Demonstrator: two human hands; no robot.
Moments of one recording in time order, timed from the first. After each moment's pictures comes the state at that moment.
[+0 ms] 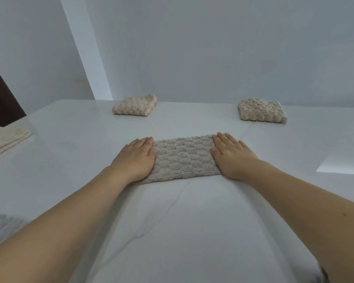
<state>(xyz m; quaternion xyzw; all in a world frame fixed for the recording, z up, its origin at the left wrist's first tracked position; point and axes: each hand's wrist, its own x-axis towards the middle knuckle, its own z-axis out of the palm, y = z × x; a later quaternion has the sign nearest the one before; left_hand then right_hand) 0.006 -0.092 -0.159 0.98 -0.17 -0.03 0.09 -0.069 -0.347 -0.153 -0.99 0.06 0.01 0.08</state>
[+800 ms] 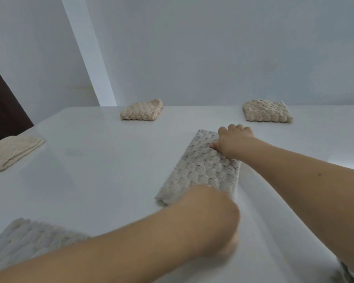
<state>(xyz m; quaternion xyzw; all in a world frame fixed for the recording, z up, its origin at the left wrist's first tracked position) -0.156 -0.158 -0.104 0.85 -0.52 -0.01 -0.13 -0.029 -0.329 -0.118 -0.99 0.13 0.00 -0.09</state>
